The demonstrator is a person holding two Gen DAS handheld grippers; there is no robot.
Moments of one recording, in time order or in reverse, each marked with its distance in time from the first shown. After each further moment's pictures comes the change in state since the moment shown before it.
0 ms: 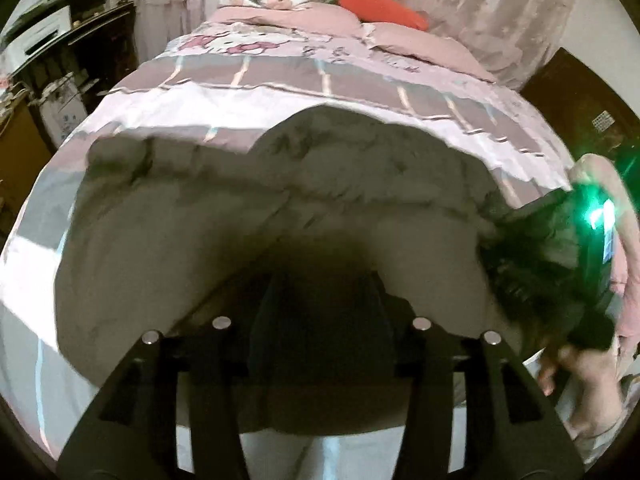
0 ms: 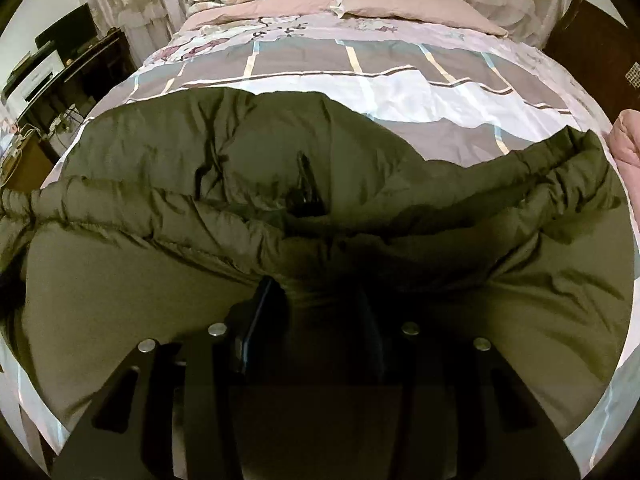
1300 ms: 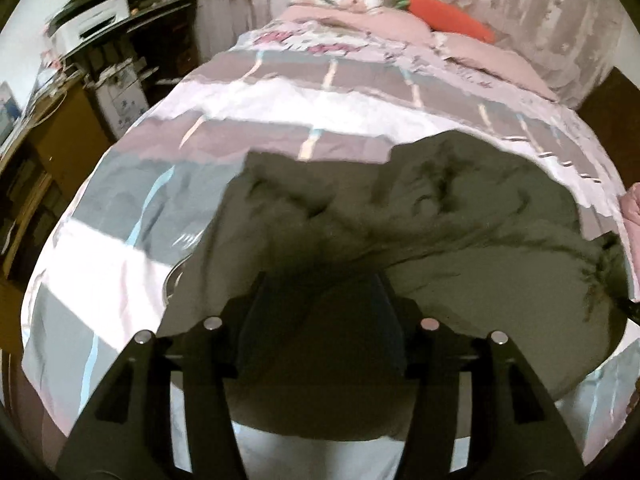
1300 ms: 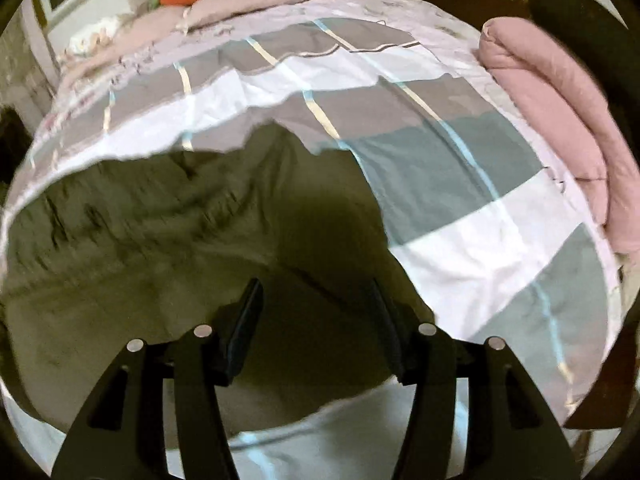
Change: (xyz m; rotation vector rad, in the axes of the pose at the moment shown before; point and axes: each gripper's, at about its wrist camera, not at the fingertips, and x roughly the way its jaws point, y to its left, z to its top) left arm 0.003 0.080 0.014 -0.100 0.011 0.183; right arm -0.070 -0.108 -0.029 0.294 0.055 -0.316
